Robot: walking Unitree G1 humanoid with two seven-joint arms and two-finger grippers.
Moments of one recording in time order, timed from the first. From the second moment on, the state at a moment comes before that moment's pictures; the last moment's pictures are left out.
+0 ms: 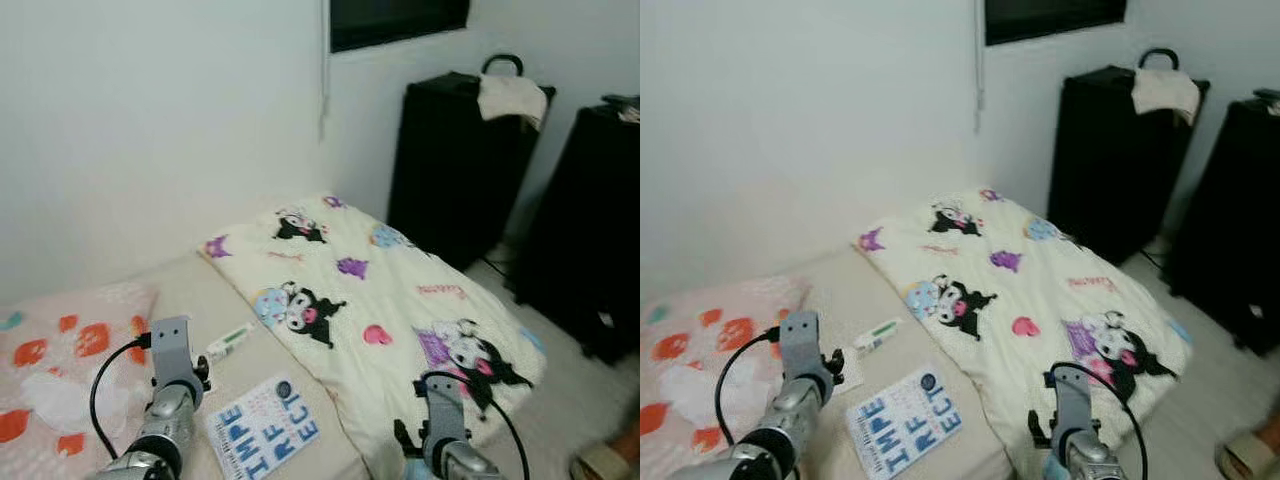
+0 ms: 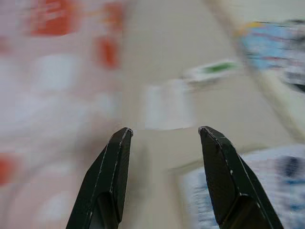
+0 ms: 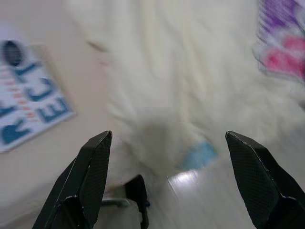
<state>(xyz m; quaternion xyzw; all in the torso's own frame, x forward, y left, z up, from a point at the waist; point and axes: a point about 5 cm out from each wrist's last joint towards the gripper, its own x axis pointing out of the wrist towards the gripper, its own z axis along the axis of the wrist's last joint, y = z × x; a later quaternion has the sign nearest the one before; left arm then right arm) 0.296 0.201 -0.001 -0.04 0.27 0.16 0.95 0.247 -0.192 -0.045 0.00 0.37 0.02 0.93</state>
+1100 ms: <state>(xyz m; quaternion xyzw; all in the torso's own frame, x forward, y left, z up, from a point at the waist) 0.288 0.203 -0.009 0.00 0.30 0.18 0.94 0.251 -0.189 -0.042 0.01 0.36 0.02 0.93</state>
